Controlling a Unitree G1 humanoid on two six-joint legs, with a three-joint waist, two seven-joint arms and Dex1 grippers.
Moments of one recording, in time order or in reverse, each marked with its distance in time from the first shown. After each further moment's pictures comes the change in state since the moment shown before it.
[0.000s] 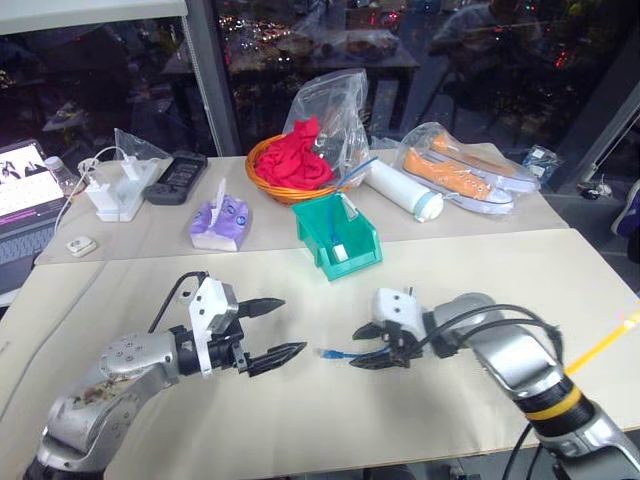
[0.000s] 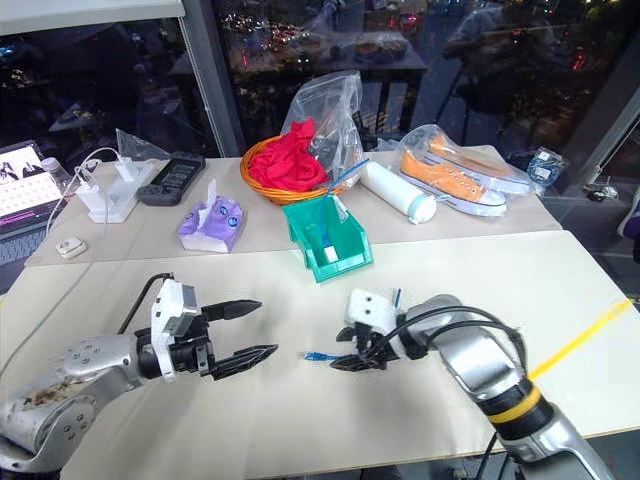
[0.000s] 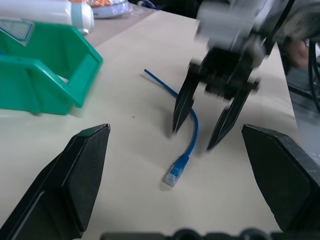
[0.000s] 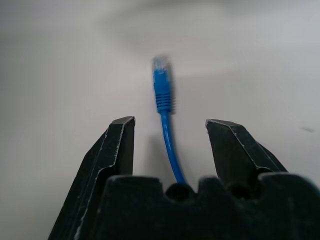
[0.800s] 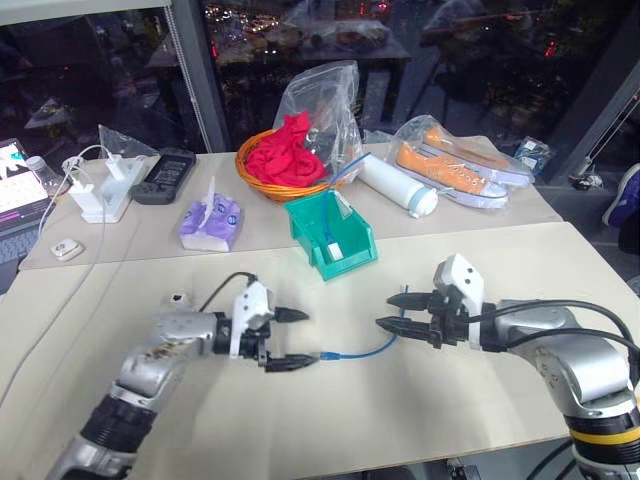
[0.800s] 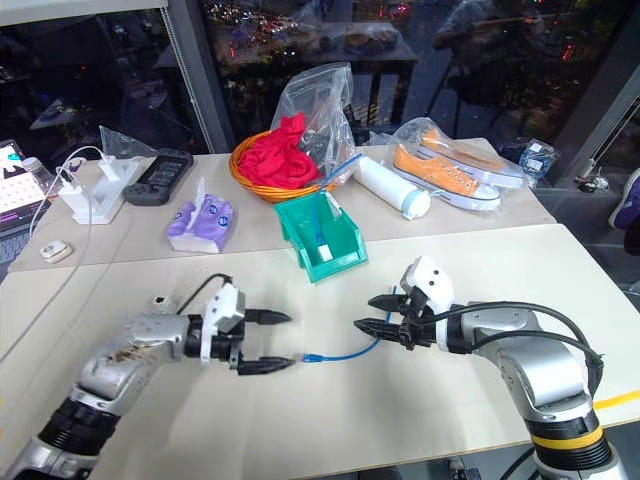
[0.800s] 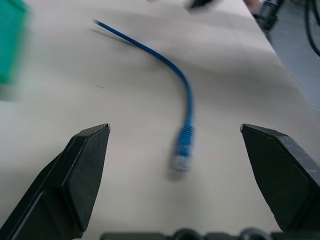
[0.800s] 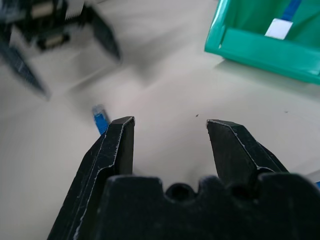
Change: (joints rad) left arm -0.216 -0.086 -0.258 0.374 0.260 -0.189 -0.276; right arm 0.130 0.006 -0.294 -0.079 0.235 0.083 -0.225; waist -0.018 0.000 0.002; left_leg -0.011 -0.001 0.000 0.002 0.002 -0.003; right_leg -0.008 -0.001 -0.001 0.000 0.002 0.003
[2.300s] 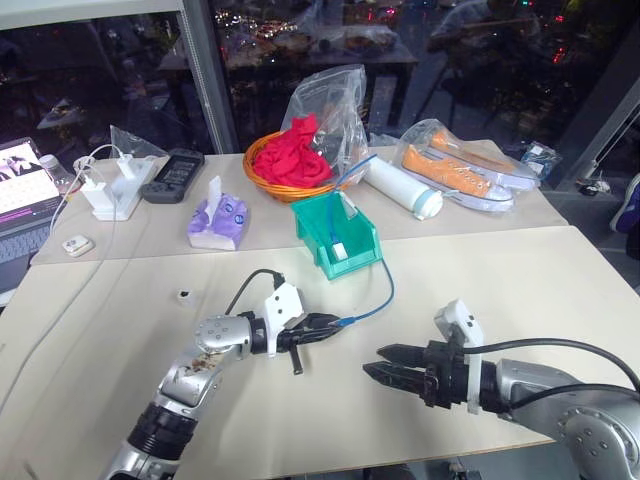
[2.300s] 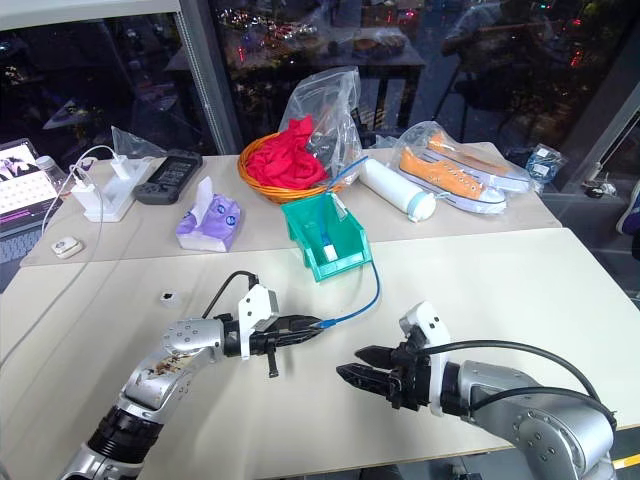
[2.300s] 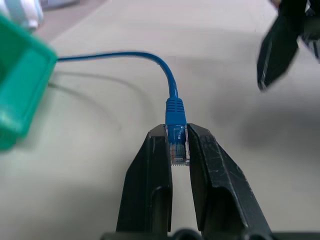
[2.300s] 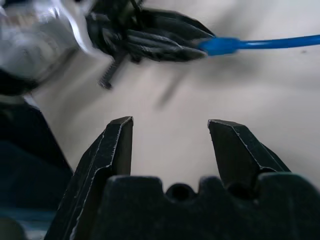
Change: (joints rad) left arm -0.002 -0.216 -0.017 -0.031 0.151 -0.076 0.207; right arm 0.262 0.240 -0.189 -0.277 0.619 0.432 -0.557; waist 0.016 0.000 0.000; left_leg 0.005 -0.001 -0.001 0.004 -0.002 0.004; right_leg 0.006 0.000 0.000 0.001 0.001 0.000
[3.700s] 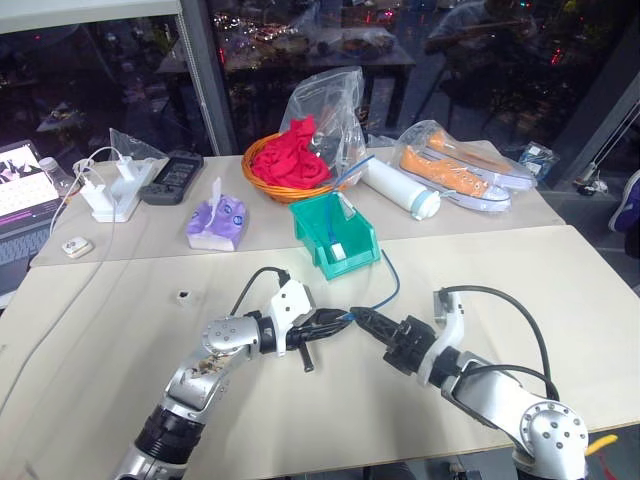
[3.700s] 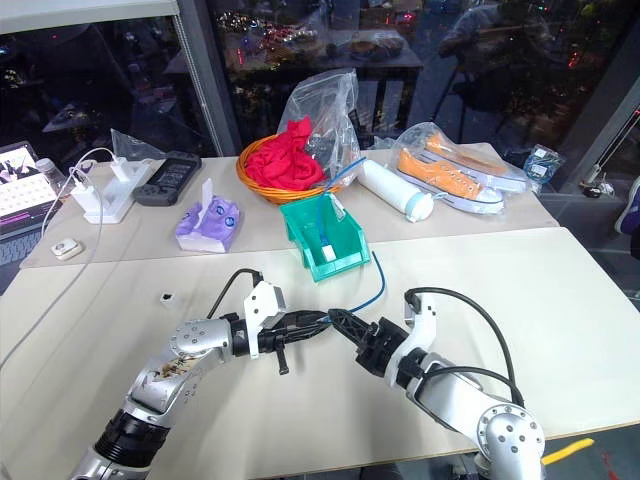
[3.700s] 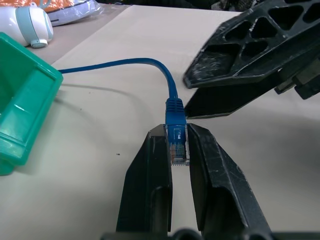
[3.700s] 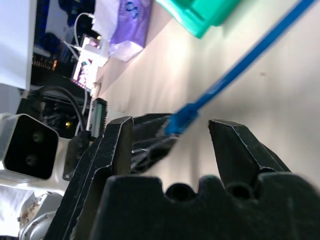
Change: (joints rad) left arm 0.001 -0.021 -0.012 -0.036 -0.003 0.021 0.062; right arm -0.016 0.145 0.140 0.178 0.555 -0.373 -0.762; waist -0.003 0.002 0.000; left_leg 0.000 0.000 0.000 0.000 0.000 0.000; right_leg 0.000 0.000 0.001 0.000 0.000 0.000
